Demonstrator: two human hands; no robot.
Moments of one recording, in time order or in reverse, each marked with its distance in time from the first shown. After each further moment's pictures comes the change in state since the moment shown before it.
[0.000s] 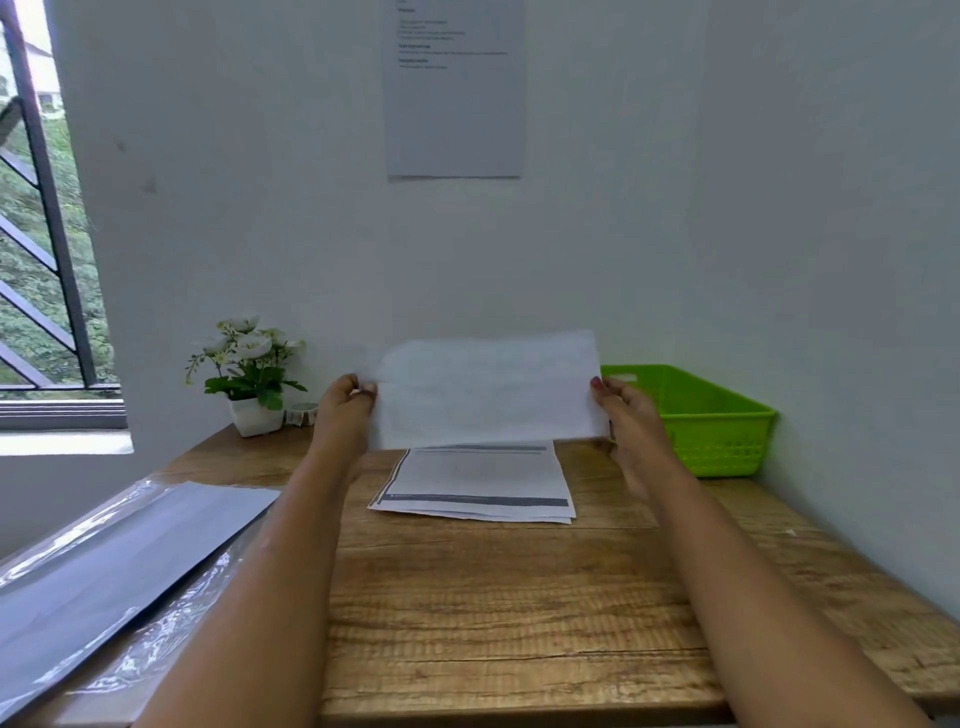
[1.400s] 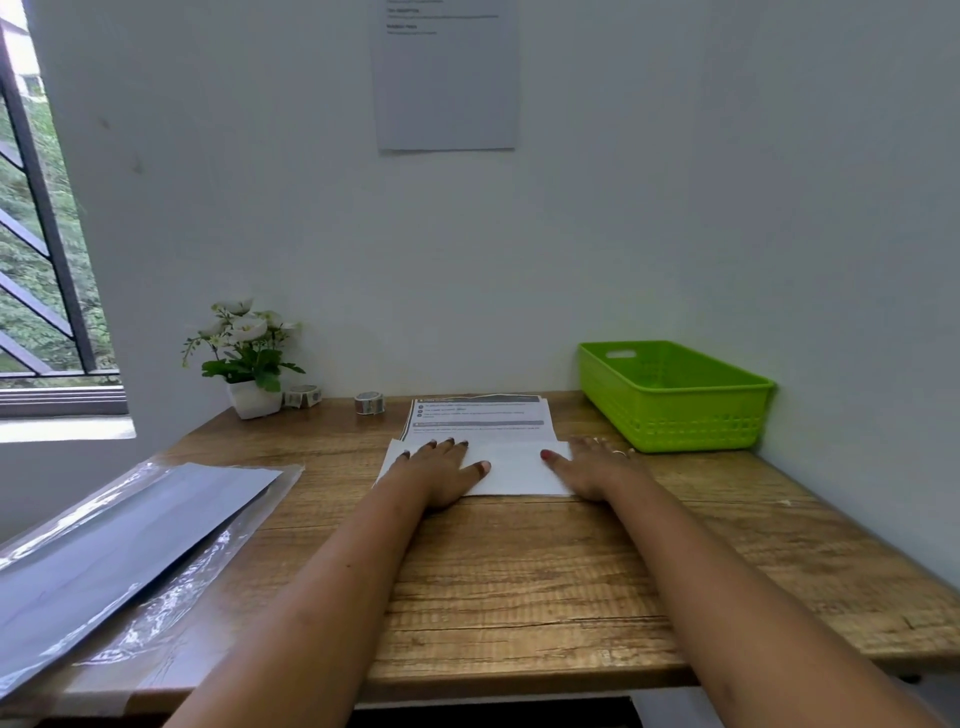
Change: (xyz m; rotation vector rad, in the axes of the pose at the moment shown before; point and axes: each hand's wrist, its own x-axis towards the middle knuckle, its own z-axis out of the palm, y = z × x) left_hand -0.037 -0.053 0.052 1.488 -0.730 0.023; right_hand -0.005 0.051 0.005 -1.571 -0.344 0.164
